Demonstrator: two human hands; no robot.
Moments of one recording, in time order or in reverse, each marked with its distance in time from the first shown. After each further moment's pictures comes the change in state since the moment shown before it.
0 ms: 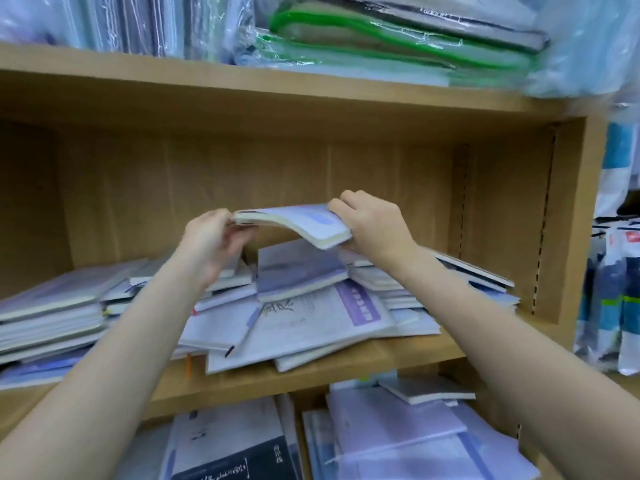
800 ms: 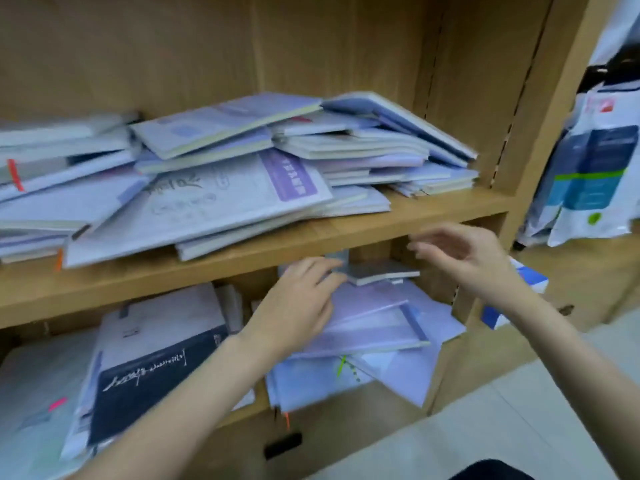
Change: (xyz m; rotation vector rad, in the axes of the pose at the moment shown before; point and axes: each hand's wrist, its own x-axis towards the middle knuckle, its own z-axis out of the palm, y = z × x) left_hand -0.100 -0.254 0.048 1.276 -0.777 0.920; right_hand -0.260 0.028 -0.044 0.851 -0.454 0.813
